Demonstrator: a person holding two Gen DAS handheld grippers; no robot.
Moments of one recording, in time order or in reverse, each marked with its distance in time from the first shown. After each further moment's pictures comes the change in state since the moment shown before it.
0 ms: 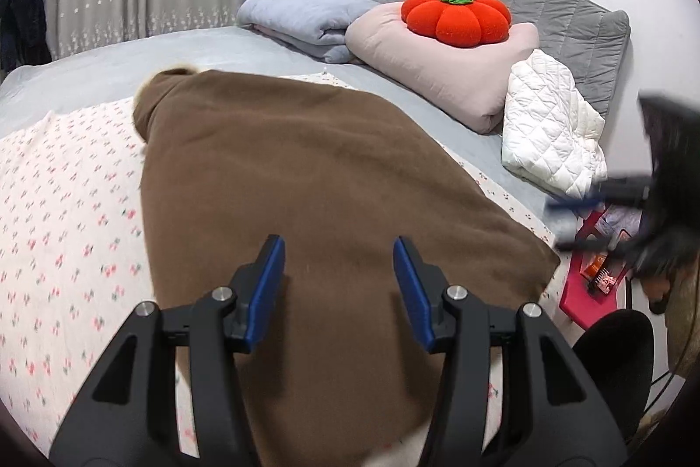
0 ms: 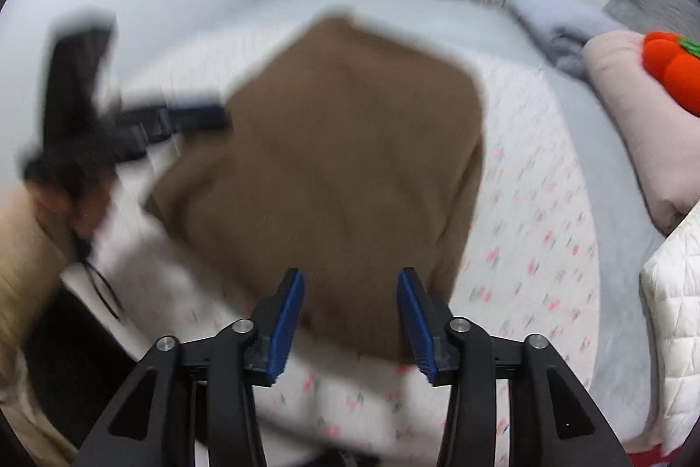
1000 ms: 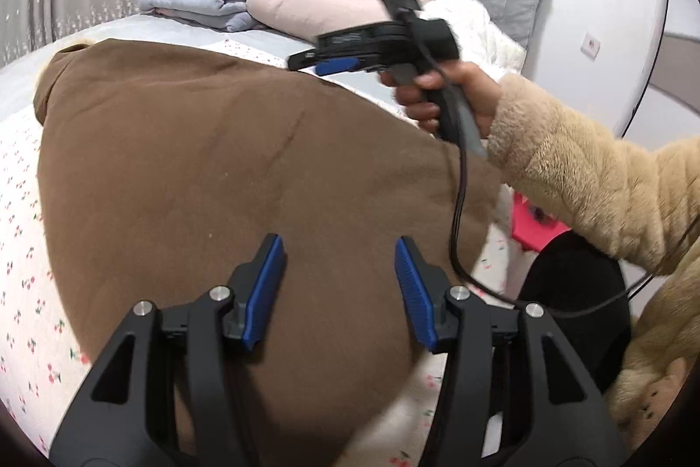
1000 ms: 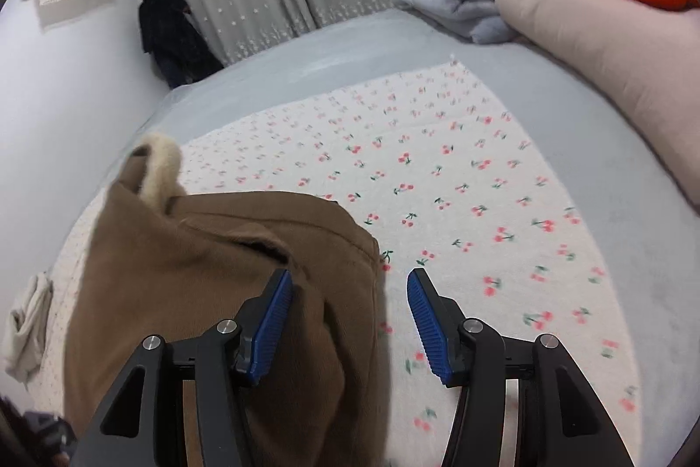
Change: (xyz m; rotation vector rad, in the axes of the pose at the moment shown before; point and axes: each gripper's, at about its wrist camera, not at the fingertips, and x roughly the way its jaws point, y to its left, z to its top) left arm 0.010 -0.018 -0.032 0.144 0.100 -0.278; right arm 0.130 -0.147 0.089 0.394 -0.118 -0.050
